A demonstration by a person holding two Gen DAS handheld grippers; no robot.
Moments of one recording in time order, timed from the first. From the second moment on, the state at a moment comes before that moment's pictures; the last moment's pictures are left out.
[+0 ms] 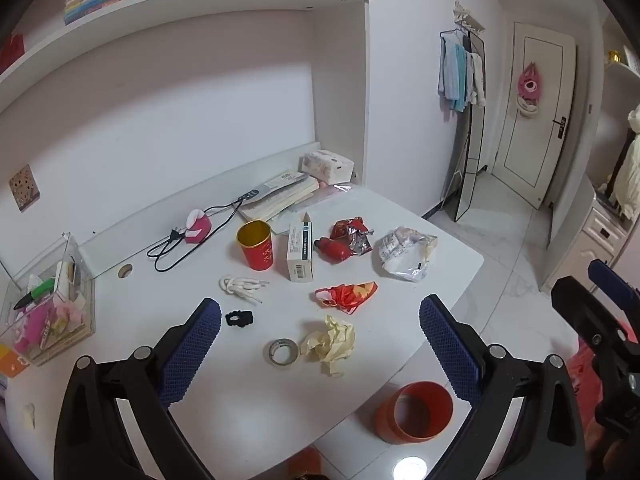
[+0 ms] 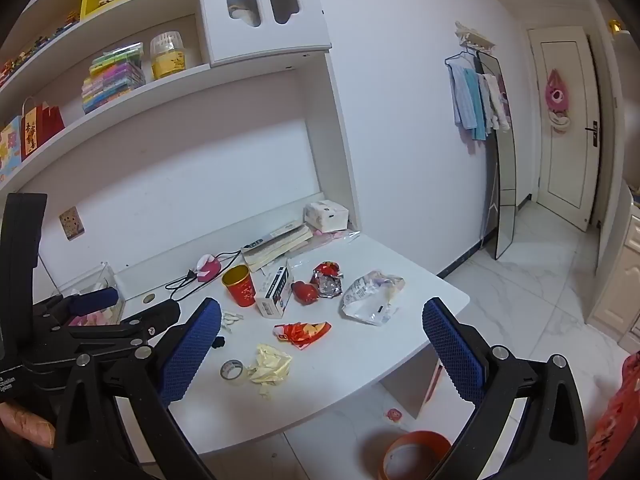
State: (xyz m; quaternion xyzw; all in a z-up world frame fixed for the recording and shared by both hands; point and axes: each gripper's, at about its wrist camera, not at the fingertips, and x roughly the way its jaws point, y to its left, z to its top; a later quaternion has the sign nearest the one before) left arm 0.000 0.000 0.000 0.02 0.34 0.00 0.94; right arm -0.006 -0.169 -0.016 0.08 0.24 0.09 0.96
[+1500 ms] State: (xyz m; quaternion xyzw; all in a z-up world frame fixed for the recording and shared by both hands) left arm -0.006 0.004 -0.007 0.03 0.36 0.00 0.93; right arm -0.011 -0.163 -0.015 0.08 0.24 0.09 0.96
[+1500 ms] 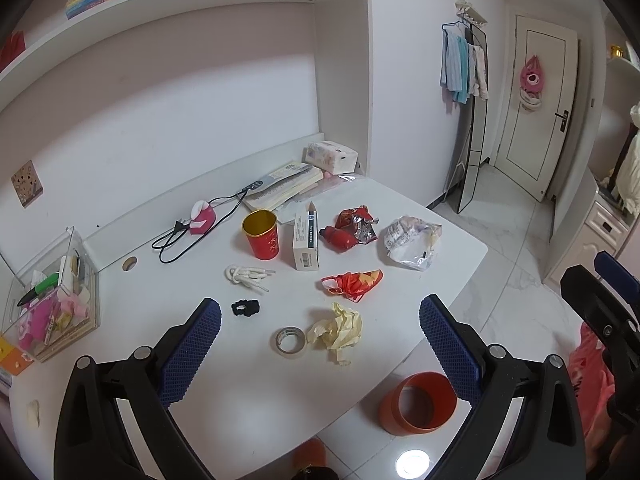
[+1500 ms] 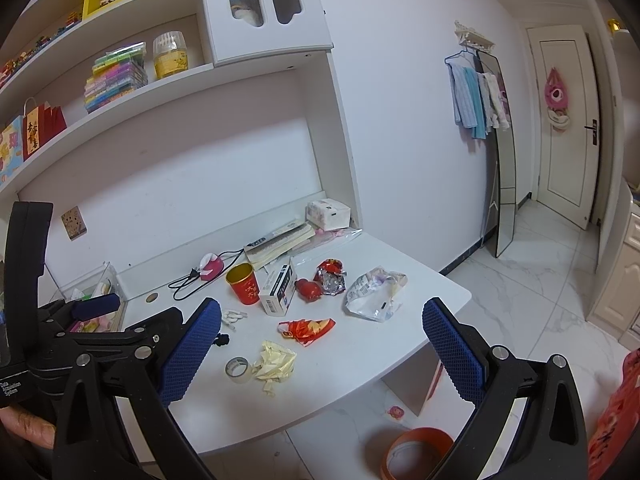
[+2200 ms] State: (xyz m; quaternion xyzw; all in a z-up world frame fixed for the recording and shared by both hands) left arm -0.012 0.007 -0.009 0.03 0.36 0.00 0.93; right arm -0.020 -0.161 -0.017 0.08 0.24 0.09 0.96
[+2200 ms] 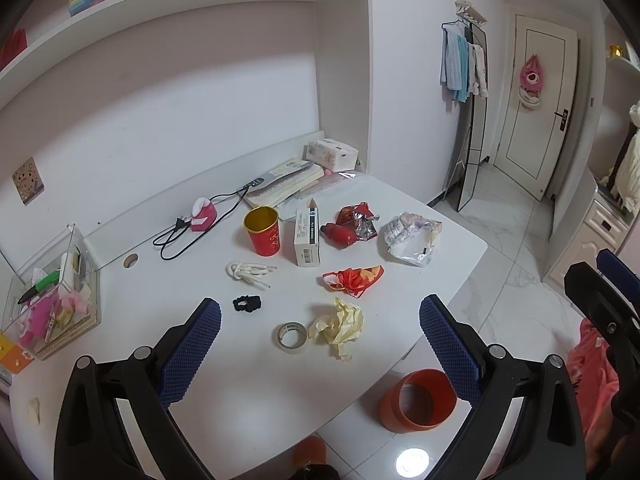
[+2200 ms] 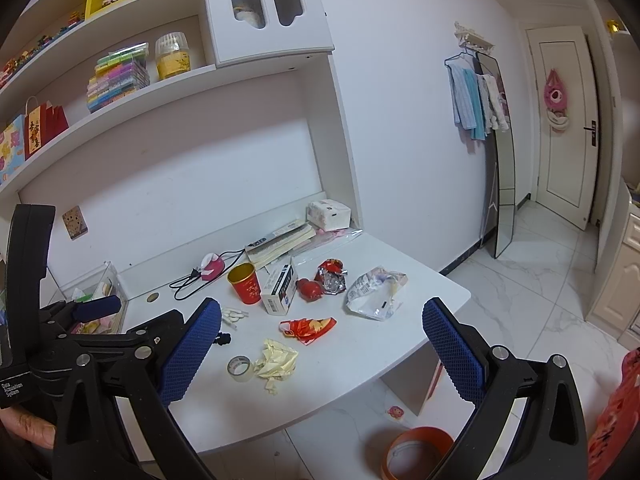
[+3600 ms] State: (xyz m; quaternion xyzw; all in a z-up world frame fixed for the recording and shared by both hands) left arm -0.001 0.023 -0.007 0.02 0.37 0.01 0.93; right arm -0.015 -0.152 -0.015 0.09 0.24 0.10 0.96
